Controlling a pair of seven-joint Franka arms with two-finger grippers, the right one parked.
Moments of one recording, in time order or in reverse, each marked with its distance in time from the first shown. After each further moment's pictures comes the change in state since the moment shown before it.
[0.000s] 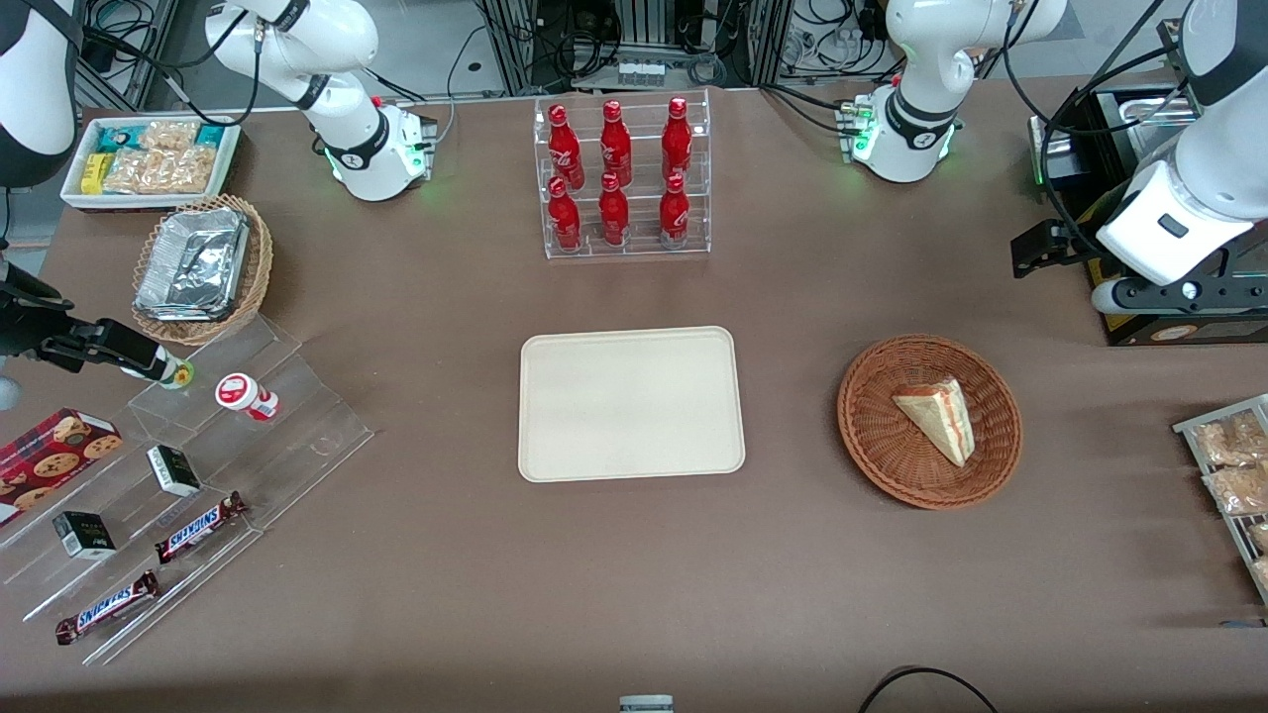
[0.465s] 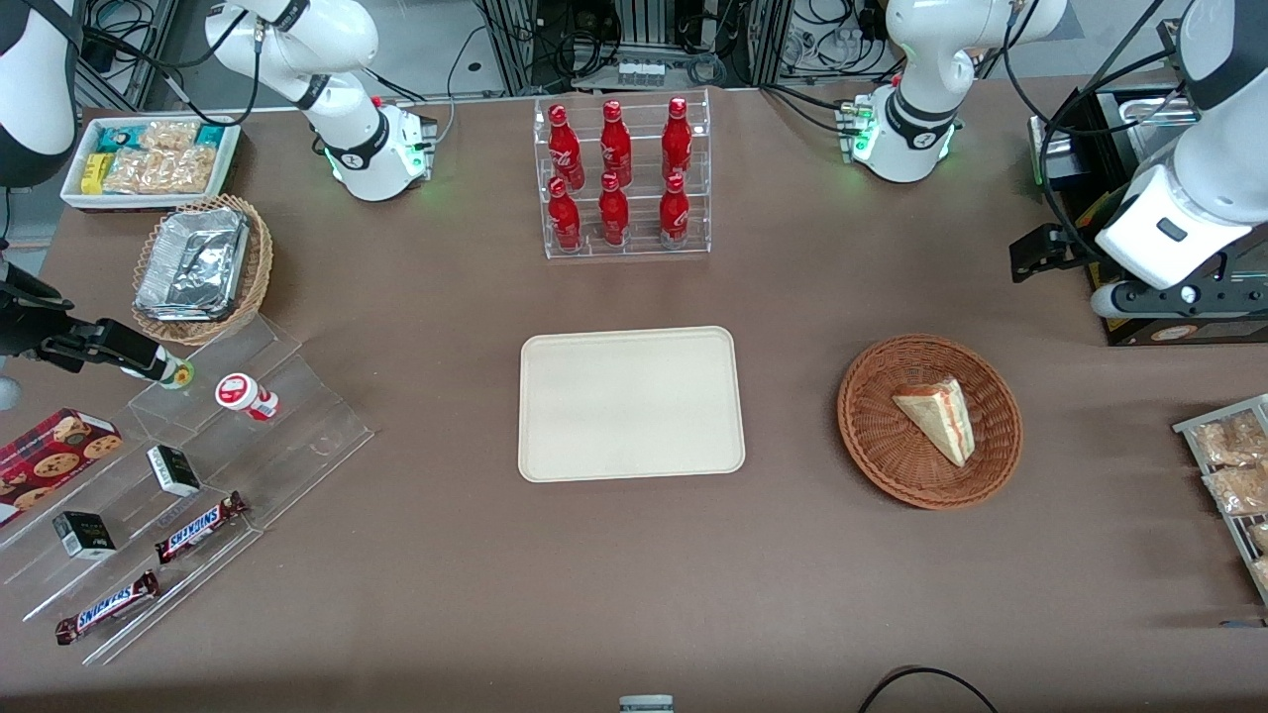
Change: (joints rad) arm -0.002 0.006 0.000 -0.017 -0.002 0.036 0.000
